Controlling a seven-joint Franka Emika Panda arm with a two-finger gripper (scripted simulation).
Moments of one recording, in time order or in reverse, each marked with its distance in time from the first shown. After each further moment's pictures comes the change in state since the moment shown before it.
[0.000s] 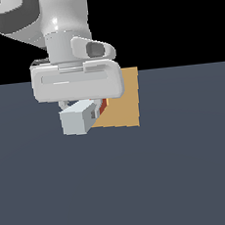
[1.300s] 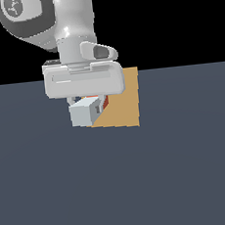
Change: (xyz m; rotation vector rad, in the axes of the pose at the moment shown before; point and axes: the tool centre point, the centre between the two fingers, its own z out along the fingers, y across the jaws) arm 0.039 0.000 0.000 0.000 0.001 -0.001
